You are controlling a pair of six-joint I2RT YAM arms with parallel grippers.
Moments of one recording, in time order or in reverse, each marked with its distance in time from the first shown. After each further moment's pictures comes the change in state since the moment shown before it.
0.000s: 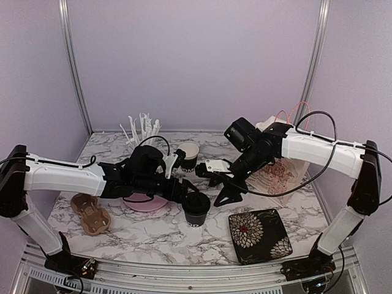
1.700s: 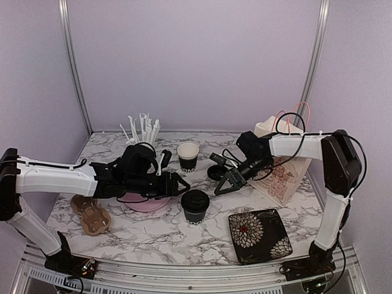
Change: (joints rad) left arm 0.028 -0.069 -0.037 -0.031 0.027 -0.328; right arm -0.282 0.256 -0.085 0.124 -0.483 0.443
